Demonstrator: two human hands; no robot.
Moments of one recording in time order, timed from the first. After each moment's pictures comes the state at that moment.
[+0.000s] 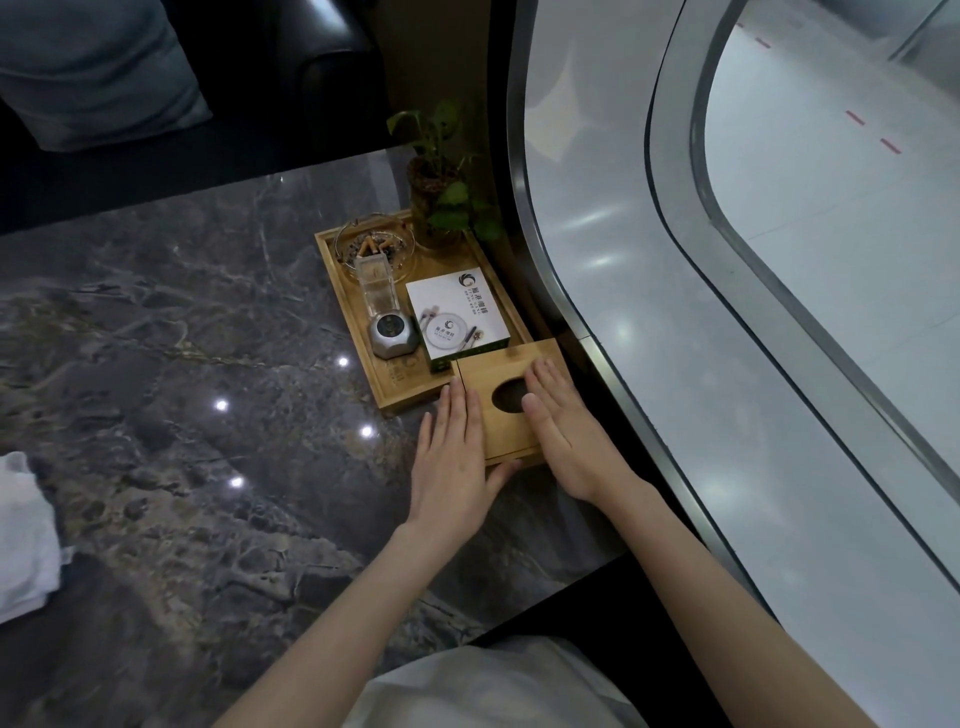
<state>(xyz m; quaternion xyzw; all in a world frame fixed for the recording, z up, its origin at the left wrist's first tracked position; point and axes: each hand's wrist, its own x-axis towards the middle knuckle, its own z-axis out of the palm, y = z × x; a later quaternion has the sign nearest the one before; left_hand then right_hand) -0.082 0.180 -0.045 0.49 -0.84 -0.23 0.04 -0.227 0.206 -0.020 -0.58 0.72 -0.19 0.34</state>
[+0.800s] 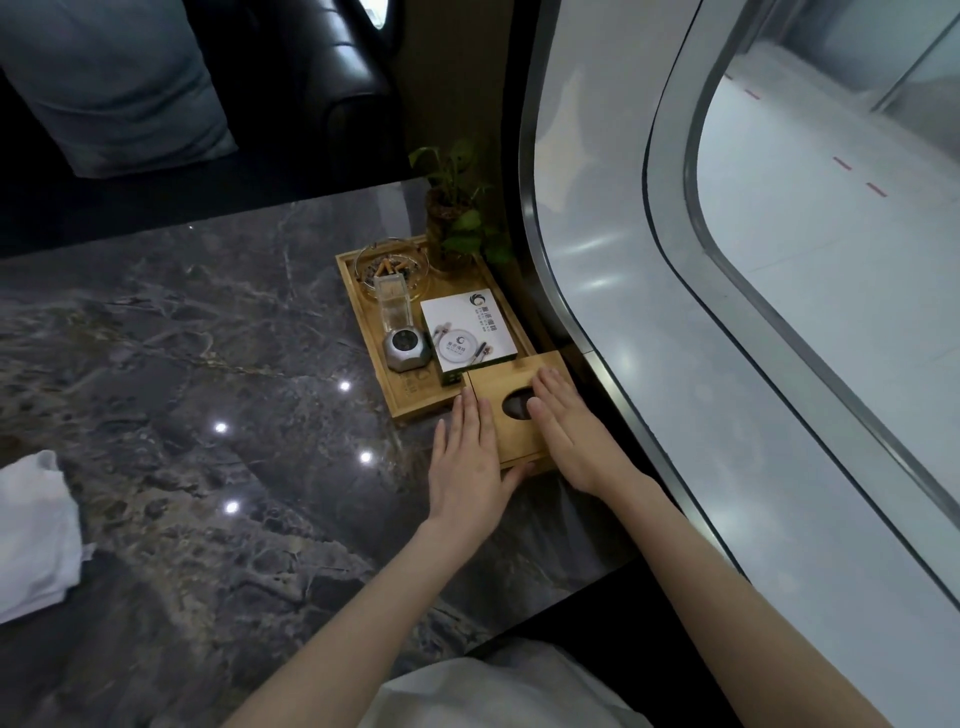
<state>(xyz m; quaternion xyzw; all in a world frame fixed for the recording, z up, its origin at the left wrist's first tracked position) -0.087 0.184 -0.042 0.51 -0.83 -0.21 0.05 -0.231 0.200 -0.021 -0.58 0.72 -0.18 0.32</state>
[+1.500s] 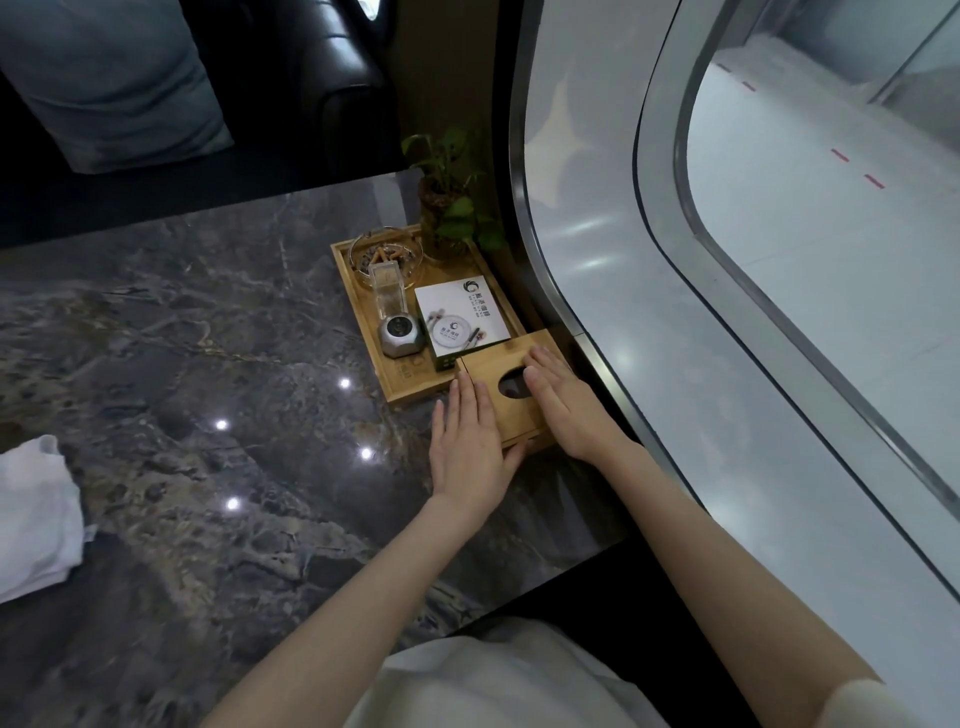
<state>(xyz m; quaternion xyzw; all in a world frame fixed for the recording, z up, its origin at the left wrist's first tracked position) -0.097 0.188 -0.044 0.53 -0.83 -0.18 0.06 -0.235 0.195 -0.016 -0.56 0.71 -0.24 0.34</state>
